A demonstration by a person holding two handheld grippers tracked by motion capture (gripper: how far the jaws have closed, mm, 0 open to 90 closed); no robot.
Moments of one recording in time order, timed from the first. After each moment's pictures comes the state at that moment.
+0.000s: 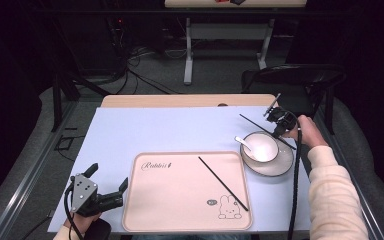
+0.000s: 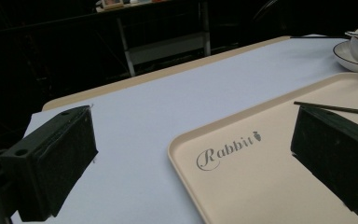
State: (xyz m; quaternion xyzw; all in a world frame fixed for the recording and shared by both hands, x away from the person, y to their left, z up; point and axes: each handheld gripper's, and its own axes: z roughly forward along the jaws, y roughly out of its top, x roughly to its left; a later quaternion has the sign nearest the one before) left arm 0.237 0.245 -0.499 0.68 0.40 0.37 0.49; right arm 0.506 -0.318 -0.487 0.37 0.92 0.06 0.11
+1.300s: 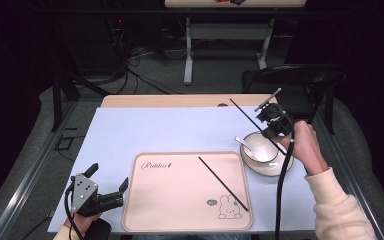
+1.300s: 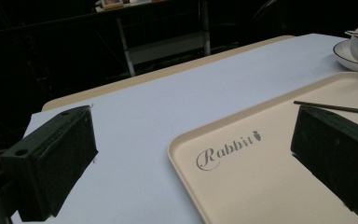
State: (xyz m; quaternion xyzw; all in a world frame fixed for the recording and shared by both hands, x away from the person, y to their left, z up) left arm 0.237 0.245 -0.499 0.69 0.40 0.37 0.49; right arm 0.401 -0.237 -0.388 0.43 0.87 0.13 0.19
